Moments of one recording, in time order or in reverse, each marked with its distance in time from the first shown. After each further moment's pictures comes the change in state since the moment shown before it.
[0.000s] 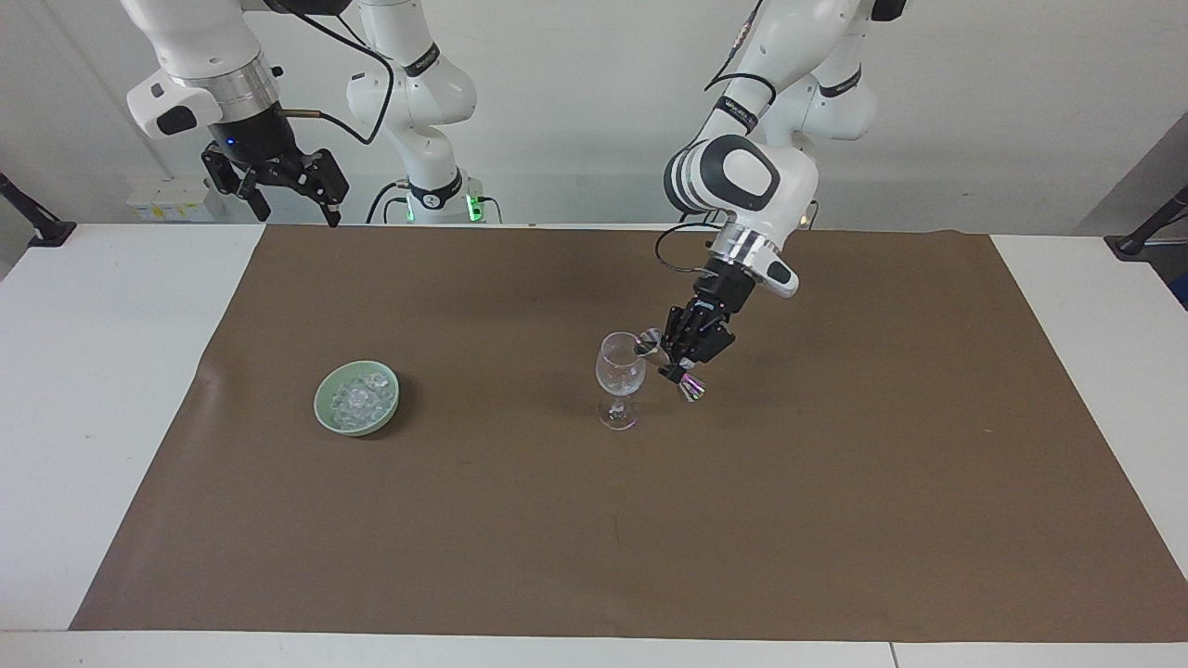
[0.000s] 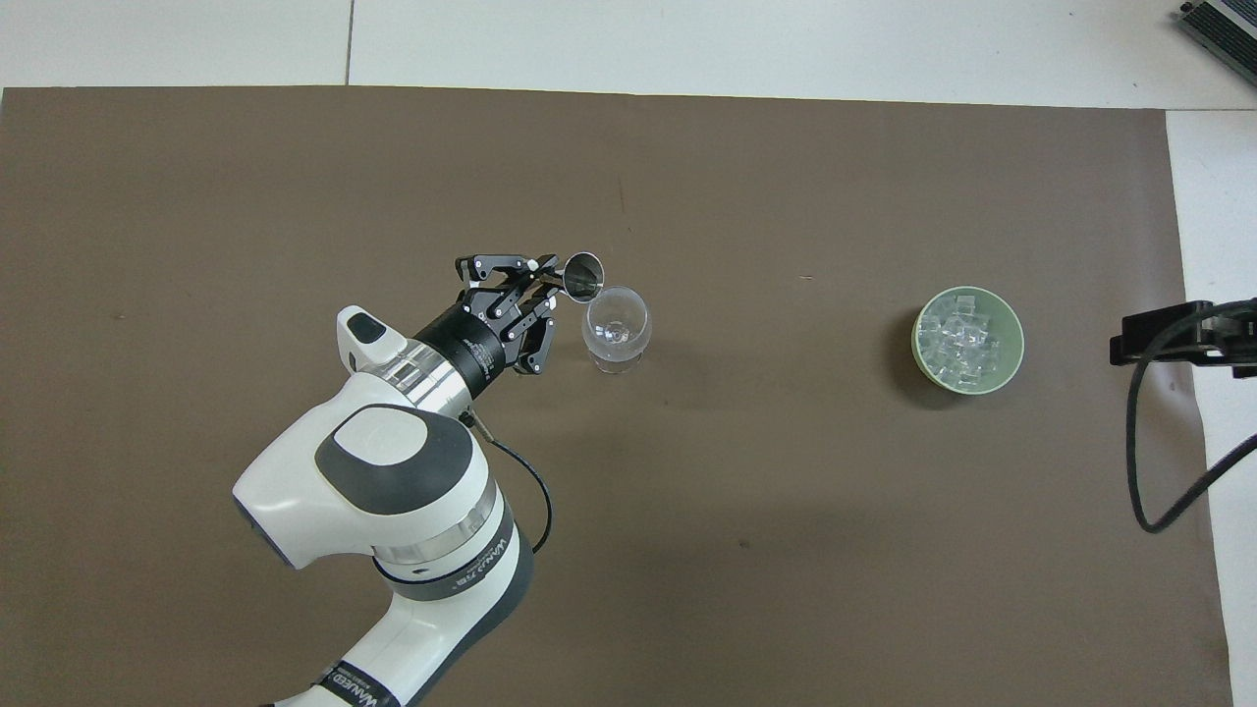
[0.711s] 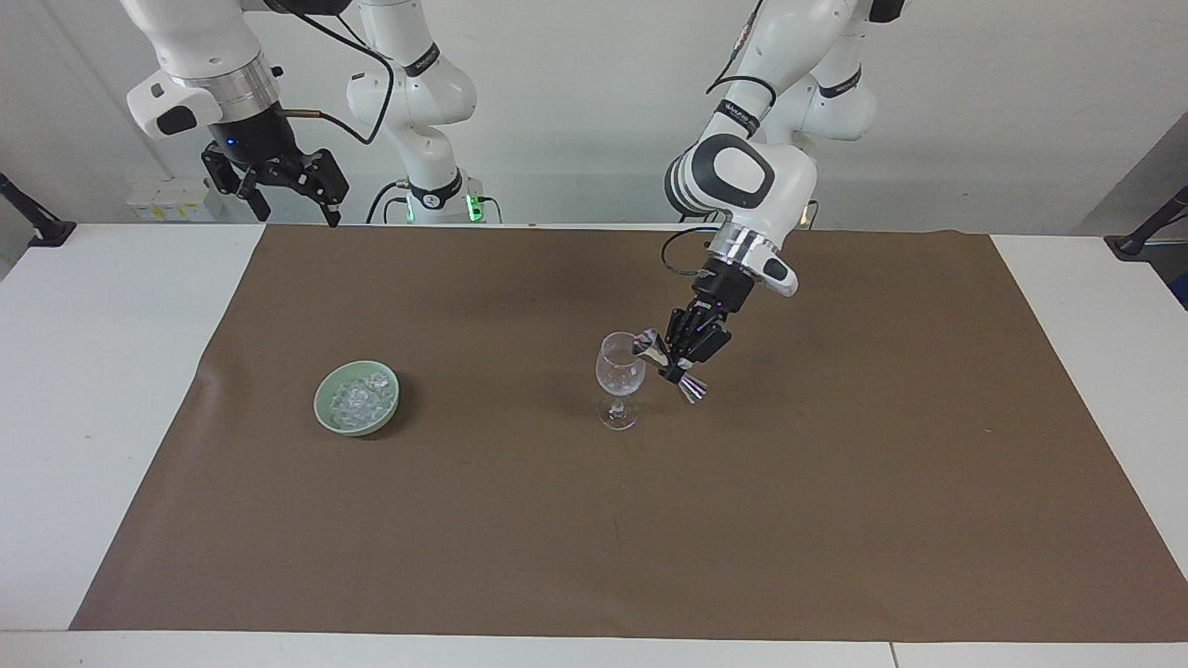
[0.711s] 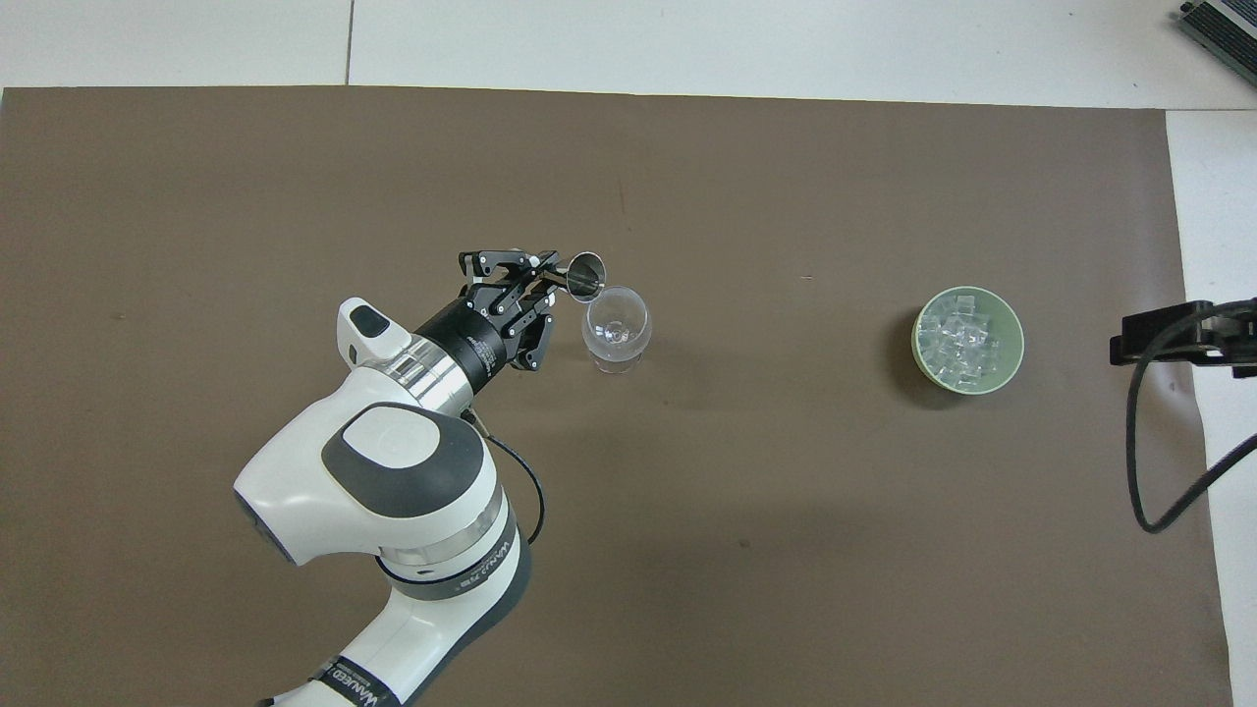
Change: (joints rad) left arm -0.015 0.005 -0.001 0.002 0.082 0.020 0.020; right arm 0.000 0.000 0.000 0.000 0.000 0.000 0.000
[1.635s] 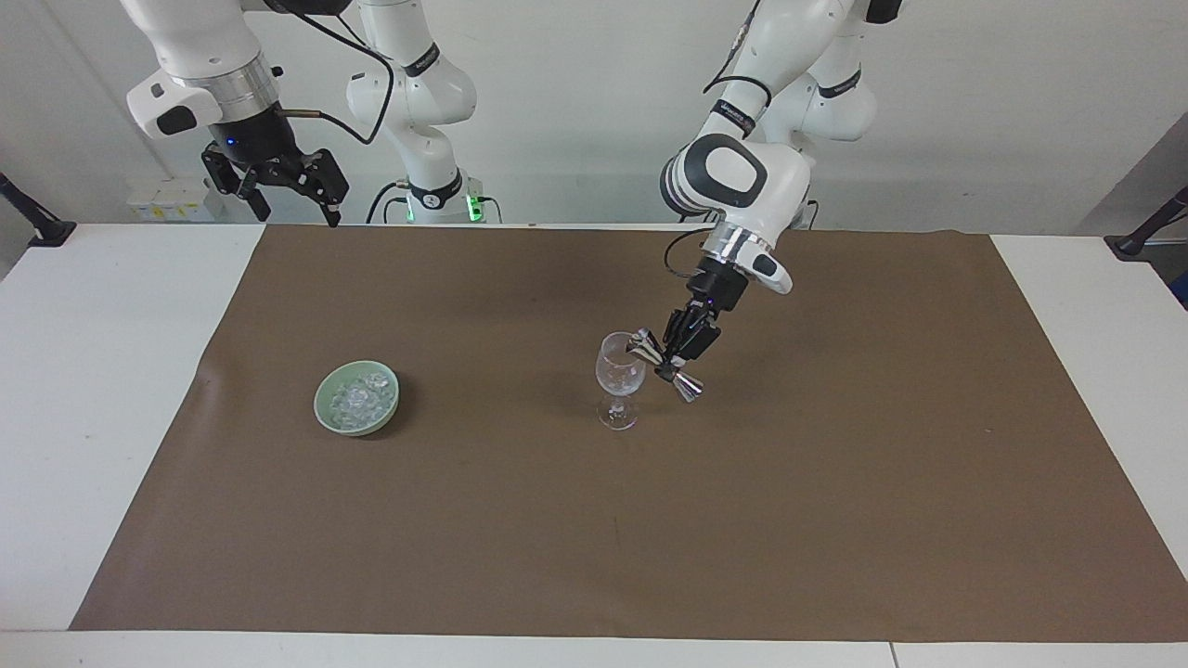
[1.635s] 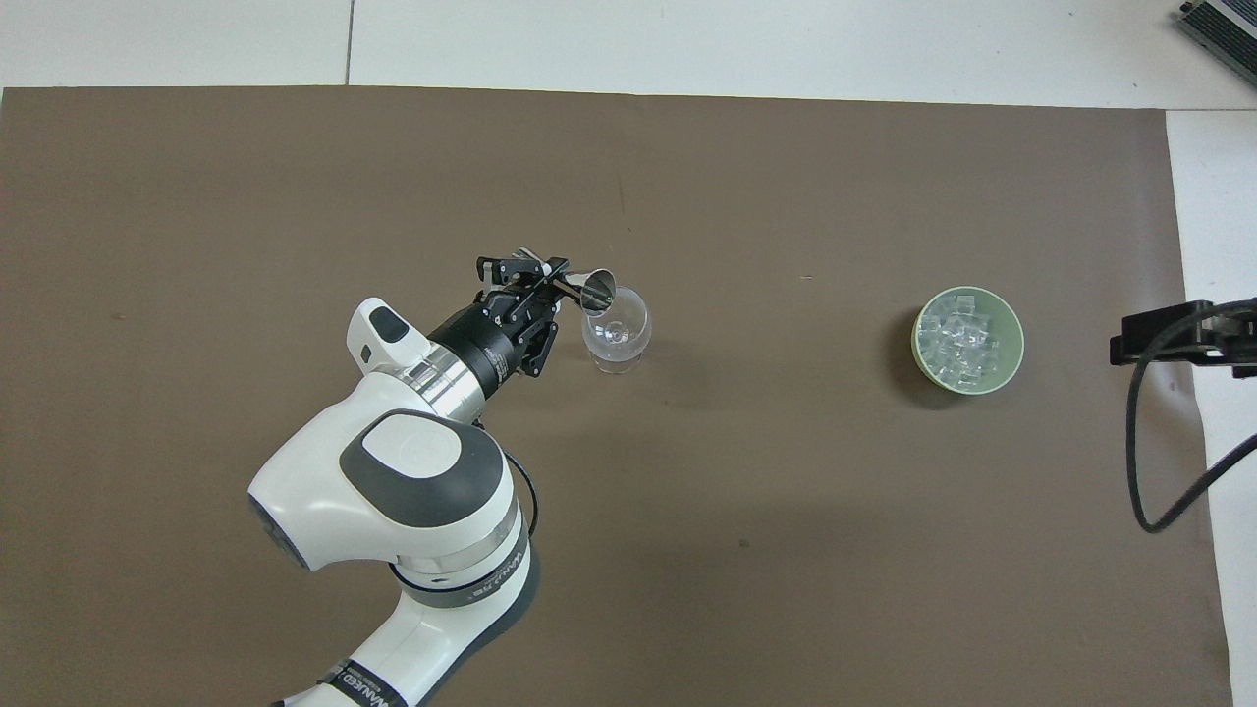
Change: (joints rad) left arm -0.012 0.005 0.000 0.000 0.001 0.018 0.121; right arm 0.000 0.000 0.000 0.000 0.000 0.000 0.000
